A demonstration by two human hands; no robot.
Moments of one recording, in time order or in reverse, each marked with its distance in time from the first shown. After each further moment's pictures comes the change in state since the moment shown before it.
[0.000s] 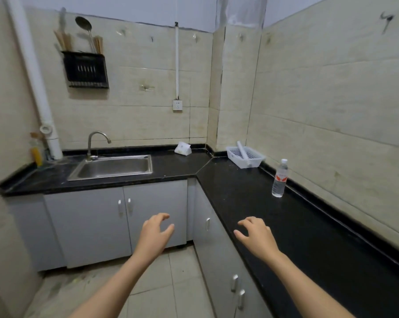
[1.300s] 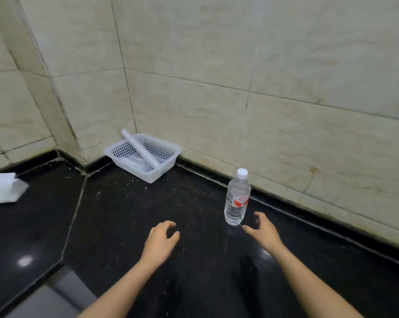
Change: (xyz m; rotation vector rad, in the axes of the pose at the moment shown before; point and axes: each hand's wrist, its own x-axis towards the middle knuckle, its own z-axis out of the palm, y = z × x) left_hand 0.563 0.051 0.397 0.077 -0.745 0.280; right_hand 0.420 0.289 0.075 0.460 0.211 1.030
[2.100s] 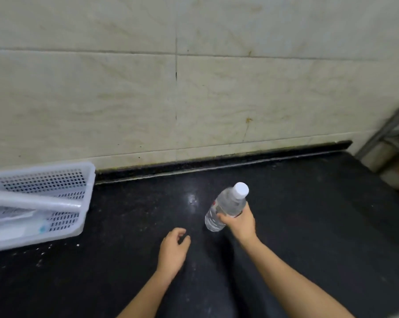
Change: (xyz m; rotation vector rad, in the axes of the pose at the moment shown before) left_hand 0.142 -0.038 0.038 -0.131 -0.647 0.294; right_hand -0.016 -0.080 0.108 0.617 0.732 0.483
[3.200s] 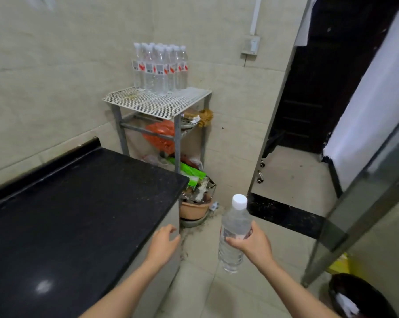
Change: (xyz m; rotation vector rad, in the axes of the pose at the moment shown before) left_hand -0.300 0.216 0.487 0.445 -0.758 0.665; right_hand -0.248 0.250 -0.581 -0.041 0.758 0.288
